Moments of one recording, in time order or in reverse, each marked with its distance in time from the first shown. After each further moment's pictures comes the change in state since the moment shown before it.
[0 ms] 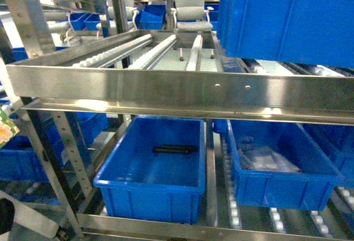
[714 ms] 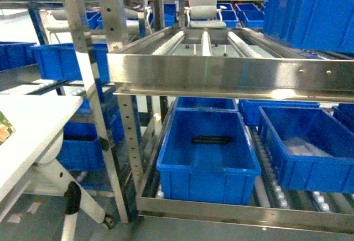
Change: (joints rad) left arm 0.000 0.000 0.000 0.002 0.000 0.000; right arm 0.000 0.000 0.000 0.000 0.000 0.000
